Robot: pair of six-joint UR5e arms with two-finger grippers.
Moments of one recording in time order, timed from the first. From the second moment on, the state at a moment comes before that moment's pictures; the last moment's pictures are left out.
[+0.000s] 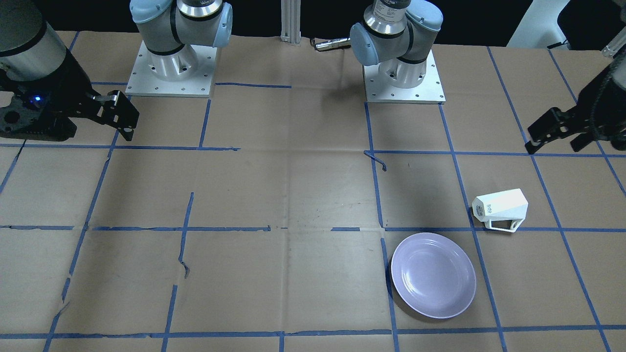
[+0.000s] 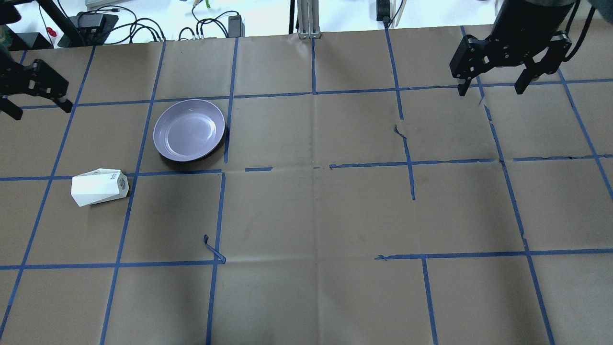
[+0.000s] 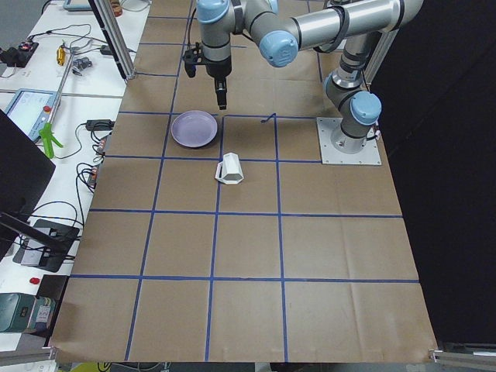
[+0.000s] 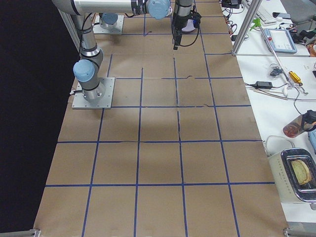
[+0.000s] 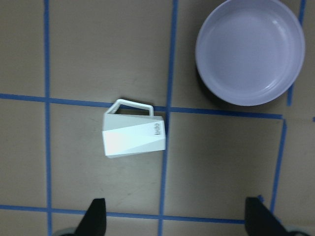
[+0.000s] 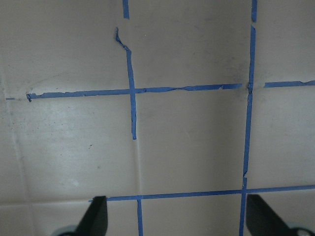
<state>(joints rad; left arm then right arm) -1.04 -1.66 -1.49 -1.59 1.57 0.47 1.47 -1.48 1.43 -1.44 -1.60 -0.06</state>
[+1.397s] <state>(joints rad) -0.57 -2.12 -1.47 -1.93 0.97 1.21 1.47 -1.48 1.43 -1.44 -1.60 -0.06</state>
